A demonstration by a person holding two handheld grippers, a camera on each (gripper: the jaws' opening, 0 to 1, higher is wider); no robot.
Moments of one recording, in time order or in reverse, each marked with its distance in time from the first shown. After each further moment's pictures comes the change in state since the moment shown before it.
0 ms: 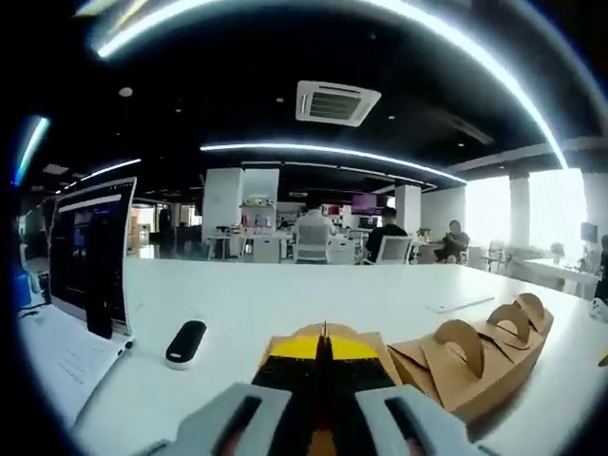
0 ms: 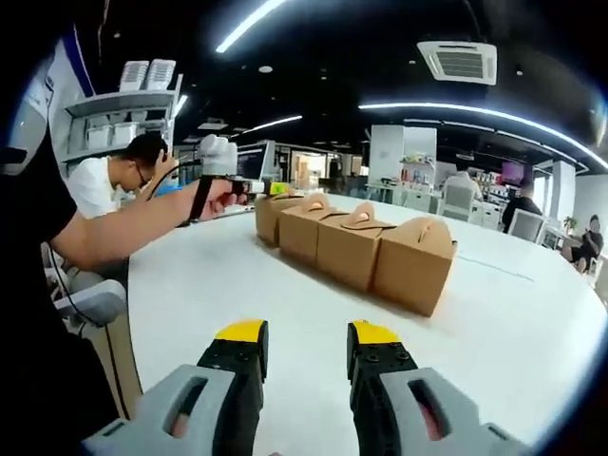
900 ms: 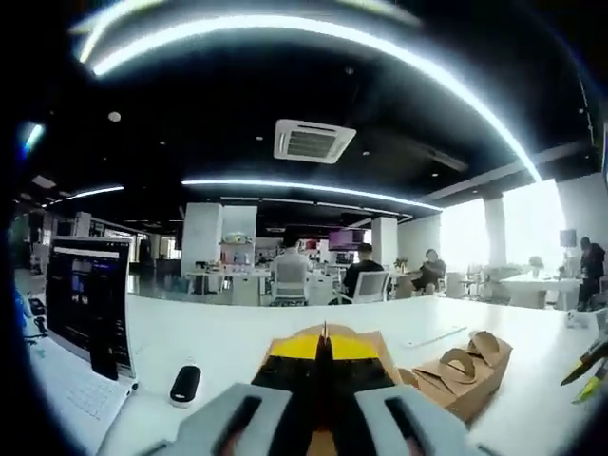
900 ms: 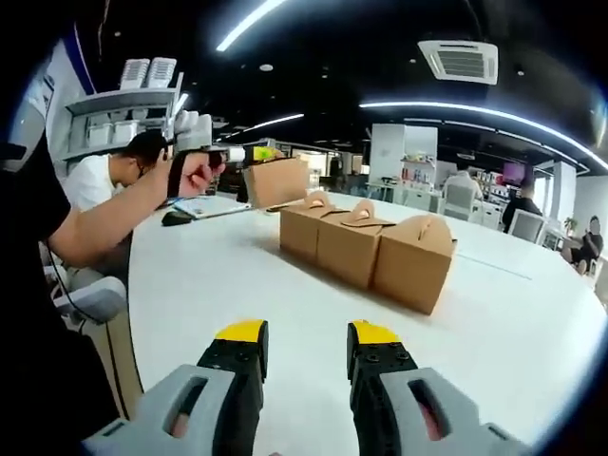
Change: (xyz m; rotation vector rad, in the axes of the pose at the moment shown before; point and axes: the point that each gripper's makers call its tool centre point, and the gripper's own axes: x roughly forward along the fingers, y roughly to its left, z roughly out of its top) left arm -0.048 -0.020 0.064 0.014 -0.164 -0.125; right arm -0.001 0.000 -0.001 -0.010 0.006 0.004
